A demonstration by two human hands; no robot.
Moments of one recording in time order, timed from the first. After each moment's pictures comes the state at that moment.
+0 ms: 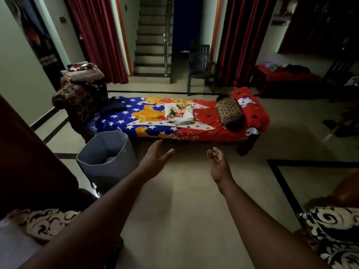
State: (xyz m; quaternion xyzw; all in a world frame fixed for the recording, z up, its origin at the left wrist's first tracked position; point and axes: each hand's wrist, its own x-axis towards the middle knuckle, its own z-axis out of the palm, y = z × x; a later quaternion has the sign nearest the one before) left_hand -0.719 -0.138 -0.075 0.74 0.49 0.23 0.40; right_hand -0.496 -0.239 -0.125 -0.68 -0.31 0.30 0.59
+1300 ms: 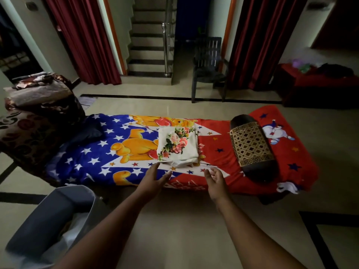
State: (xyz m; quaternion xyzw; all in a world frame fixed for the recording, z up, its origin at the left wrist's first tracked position) left_hand -0.404 0.444 -0.150 0.67 0.56 0.15 0.47; right_hand -0.180 0.358 -0.207 -0.69 -0.27 0.39 0.54
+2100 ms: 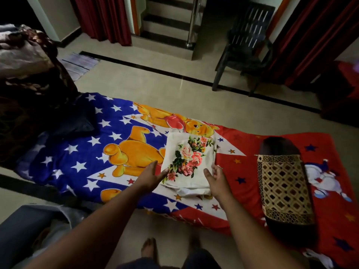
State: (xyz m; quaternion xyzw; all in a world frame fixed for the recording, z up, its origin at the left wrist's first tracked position) left_hand -0.348 0.839 -0.249 0.60 0.61 0.07 0.51; right_hand -0.090 0.761 -0.279 -0.76 -0.32 0.44 0.35
